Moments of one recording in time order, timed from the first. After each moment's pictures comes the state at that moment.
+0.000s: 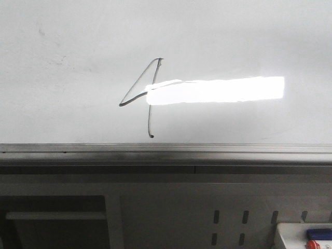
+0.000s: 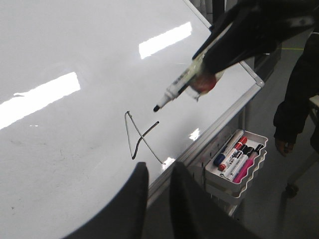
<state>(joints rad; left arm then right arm) -1.05 0.17 -0.41 0.34 0.47 -0.19 0.80 1.01 -0.82 0.95 0.36 -0.90</state>
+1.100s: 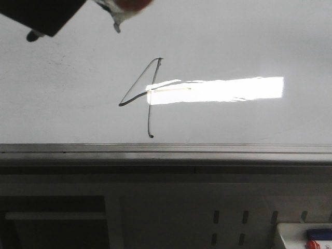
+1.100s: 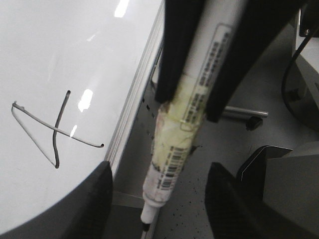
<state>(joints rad) -1.10 1.00 -0.95 0.03 0.78 0.30 0.90 0.99 -0.89 0.60 0.55 -1.06</state>
